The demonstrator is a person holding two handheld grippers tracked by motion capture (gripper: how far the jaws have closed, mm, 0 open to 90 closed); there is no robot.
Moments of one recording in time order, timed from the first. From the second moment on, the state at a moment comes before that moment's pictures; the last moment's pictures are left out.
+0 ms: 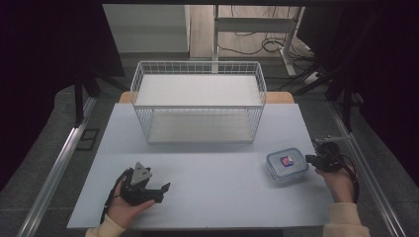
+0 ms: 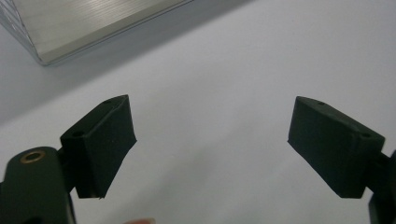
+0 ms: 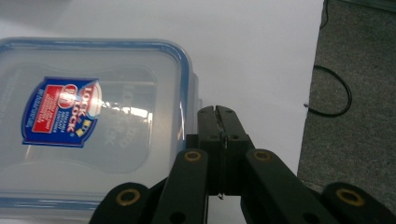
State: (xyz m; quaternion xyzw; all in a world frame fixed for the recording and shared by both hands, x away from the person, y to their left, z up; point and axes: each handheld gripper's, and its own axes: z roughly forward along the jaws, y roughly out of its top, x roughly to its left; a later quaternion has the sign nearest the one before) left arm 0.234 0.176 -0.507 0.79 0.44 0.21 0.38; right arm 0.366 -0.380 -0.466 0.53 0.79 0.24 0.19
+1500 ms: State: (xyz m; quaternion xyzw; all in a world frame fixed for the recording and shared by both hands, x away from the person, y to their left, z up) left arm 0.235 0.178 -0.508 0.79 0.45 0.20 0.37; right arm 0.351 -0.325 -0.474 0.48 0.83 0.26 0.14
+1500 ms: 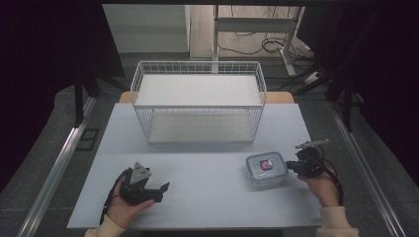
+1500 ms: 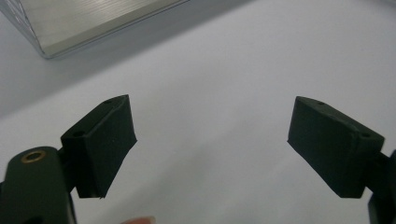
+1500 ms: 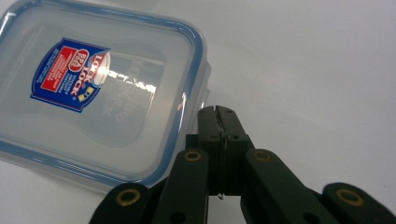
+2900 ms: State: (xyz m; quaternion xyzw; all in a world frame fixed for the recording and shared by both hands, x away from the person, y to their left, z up) left arm 0.237 0.181 -0.506 0.78 0.45 0.20 0.38; right arm 0.342 -0.237 -0.483 0.40 0.87 0.27 0.10
